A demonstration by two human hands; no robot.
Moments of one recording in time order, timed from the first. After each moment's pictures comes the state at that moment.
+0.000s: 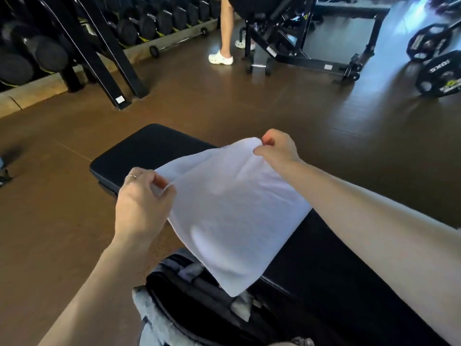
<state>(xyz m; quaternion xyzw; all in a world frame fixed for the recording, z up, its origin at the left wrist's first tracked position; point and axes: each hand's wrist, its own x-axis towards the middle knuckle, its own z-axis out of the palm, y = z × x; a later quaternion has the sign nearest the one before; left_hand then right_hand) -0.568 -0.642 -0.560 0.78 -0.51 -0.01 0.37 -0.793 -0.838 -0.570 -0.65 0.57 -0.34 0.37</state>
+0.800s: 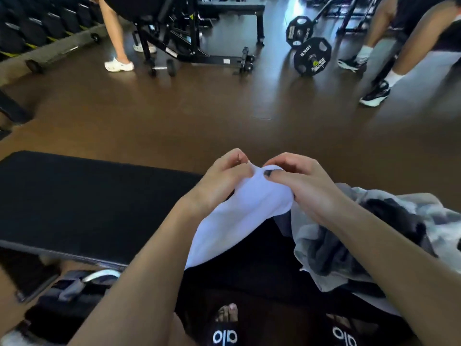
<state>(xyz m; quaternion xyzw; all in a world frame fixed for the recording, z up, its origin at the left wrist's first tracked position) -0.904 -0.682 -0.512 0.44 -0.61 -0.58 0.30 -1.088 -0.639 -0.509 -0.56 0.55 -0.44 0.44</state>
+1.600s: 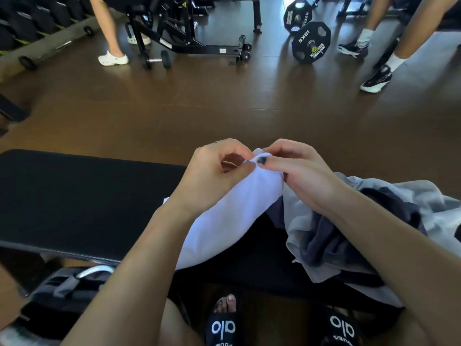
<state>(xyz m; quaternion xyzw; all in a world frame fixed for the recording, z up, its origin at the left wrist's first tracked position) -0.908 -0.669 -0.511 0.38 -0.75 -0.38 0.38 -1.105 -0.648 -0.515 -0.54 0.50 -0.47 0.49</state>
